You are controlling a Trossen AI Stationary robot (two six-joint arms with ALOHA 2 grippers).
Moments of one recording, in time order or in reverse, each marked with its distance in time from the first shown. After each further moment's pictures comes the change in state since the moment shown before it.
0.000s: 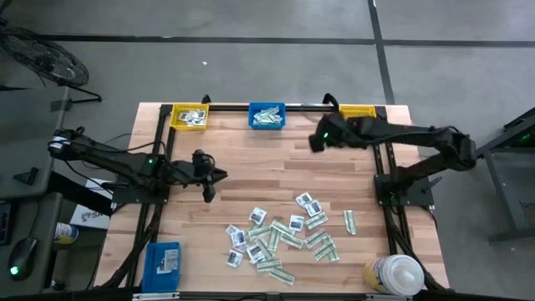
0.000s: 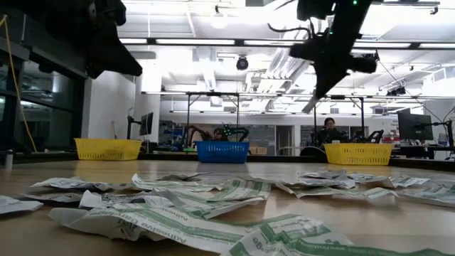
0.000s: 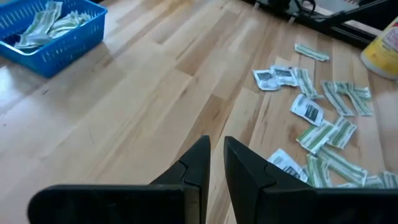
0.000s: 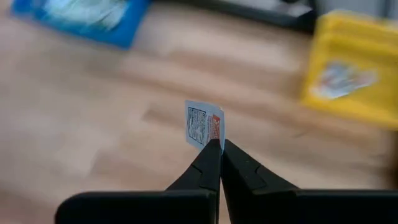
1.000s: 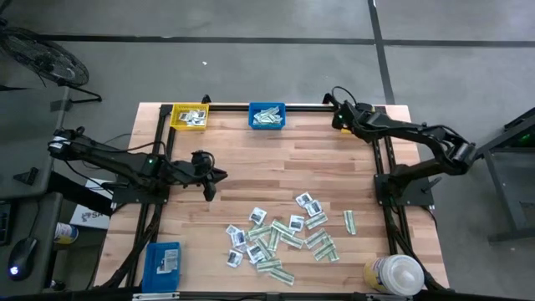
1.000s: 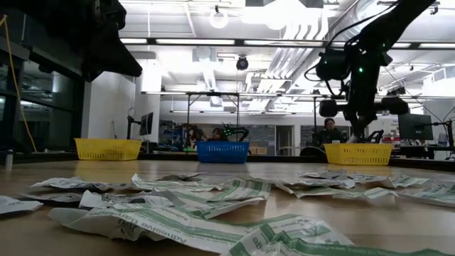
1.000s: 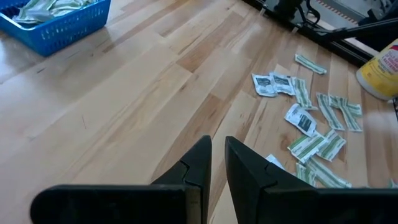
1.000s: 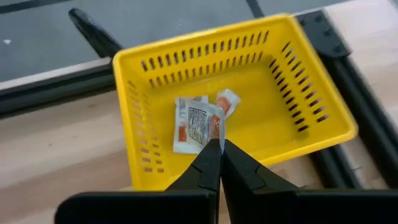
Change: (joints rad) left arm 0.000 0.002 0.001 -0.008 0.004 -0.132; right arm -0.460 0.005 -0.370 0.360 0.190 0.083
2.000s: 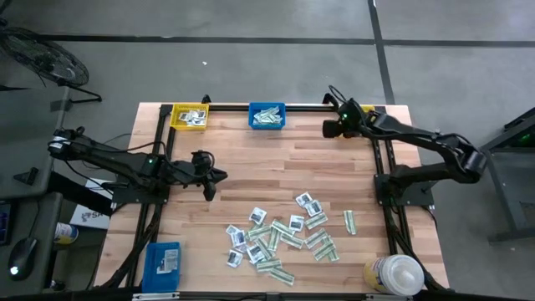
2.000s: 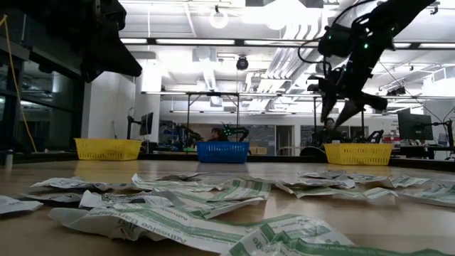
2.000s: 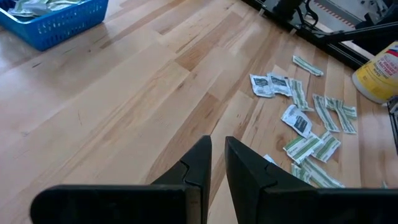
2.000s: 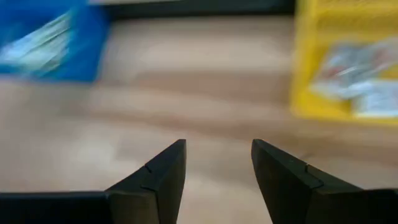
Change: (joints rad) left arm 0.000 0.000 0.000 0.000 0.010 -0.026; right arm 0.076 -0.134 0.028 0.059 -0.448 -0.232
